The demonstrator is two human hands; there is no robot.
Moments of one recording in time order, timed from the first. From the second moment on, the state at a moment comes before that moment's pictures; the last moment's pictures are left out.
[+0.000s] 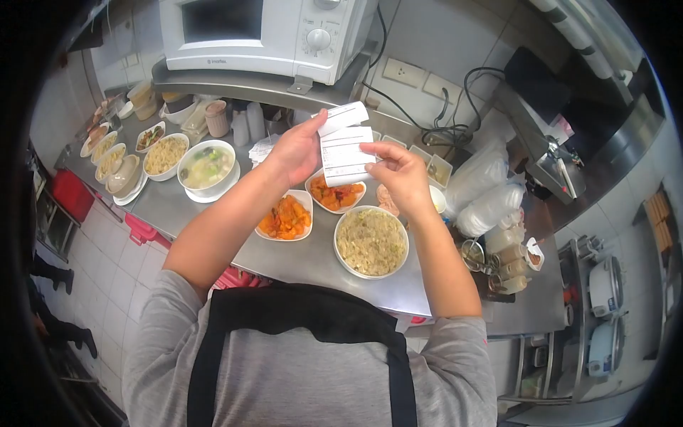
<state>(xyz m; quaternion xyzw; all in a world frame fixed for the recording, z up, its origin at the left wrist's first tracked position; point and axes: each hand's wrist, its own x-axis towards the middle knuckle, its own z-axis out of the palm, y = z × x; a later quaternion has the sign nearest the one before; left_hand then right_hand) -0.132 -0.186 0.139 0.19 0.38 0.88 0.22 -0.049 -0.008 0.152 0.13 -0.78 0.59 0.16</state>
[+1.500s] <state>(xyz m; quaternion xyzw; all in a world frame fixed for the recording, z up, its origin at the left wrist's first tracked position) 0.105 -0.448 0.053 0.16 0.66 0.71 -0.20 -0.022 -0.248 0.155 0.48 -0.70 0.53 0.05</state>
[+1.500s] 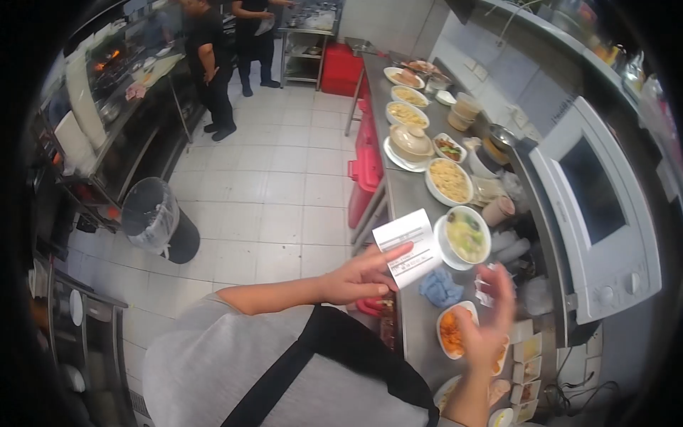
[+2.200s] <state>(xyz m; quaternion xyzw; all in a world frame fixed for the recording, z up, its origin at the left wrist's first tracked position) 0.397 -0.848 -0.060 -0.36 0.59 0.63 -0.36 0.182 -0.750 -0.014 0.73 -0.45 0.49 -0.12</state>
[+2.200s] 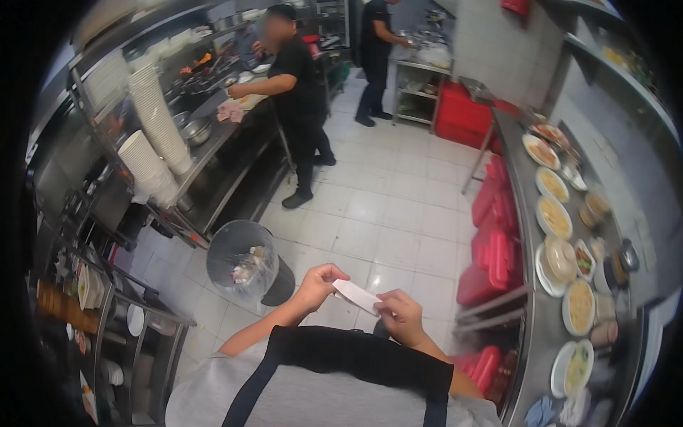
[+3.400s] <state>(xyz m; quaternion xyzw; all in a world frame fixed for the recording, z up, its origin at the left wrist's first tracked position) 0.550 -1.551 0.026 -0.70 0.59 -0.01 -0.40 0.377 -1.928 0.185 0.36 -0.16 0.62 -0.68</state>
